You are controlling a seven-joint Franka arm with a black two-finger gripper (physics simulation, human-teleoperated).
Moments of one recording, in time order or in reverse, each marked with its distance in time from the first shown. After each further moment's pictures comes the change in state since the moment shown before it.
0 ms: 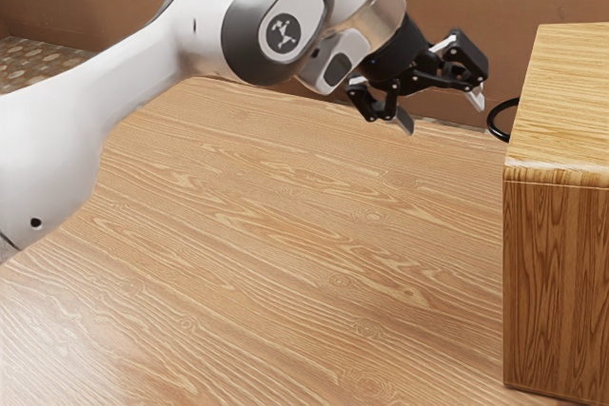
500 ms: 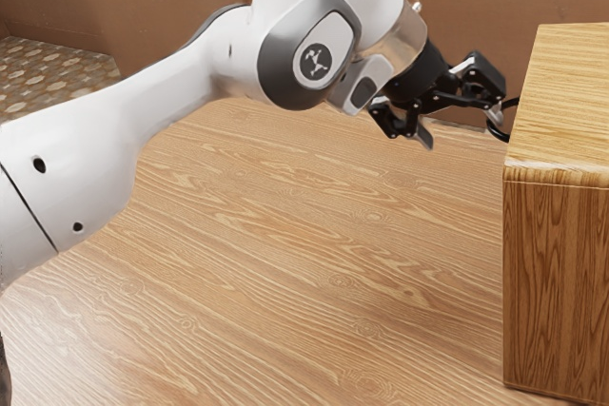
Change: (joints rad) arm 0.010 0.064 -0.021 0.003 -0.001 0.068 0.007
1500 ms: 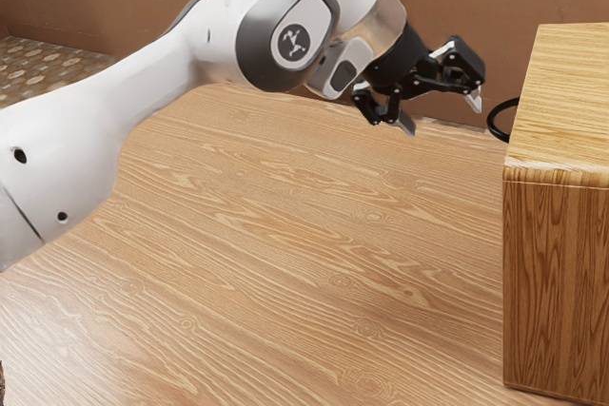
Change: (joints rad) arm 0.052 -0.014 -0.027 0.026 0.007 -0.043 0.001
